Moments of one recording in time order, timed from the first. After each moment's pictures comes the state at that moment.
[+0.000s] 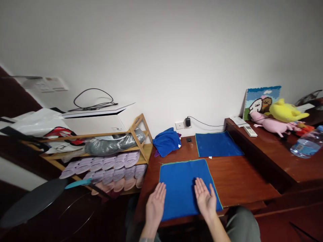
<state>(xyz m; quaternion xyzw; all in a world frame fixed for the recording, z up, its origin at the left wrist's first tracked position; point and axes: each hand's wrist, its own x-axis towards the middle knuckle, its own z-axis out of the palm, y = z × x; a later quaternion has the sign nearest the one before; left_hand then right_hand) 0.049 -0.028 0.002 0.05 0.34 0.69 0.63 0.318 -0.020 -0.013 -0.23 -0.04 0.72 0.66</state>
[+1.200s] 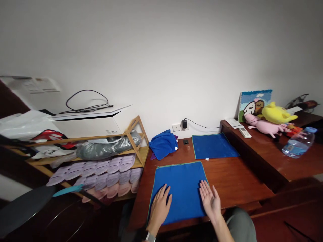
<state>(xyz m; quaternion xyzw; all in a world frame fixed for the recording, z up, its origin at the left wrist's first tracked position) 0.063 -0.020 -0.005 0.62 0.57 0.45 0.28 0.365 -0.014 -0.032 -0.30 -0.07 0.68 0.66</state>
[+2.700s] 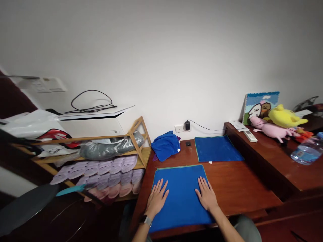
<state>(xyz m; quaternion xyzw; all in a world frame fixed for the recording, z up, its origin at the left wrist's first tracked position) 0.017 0.033 -0.014 0.61 0.57 0.45 0.32 0.353 0.038 -0.049 -0.56 -0.57 0.37 0.47</state>
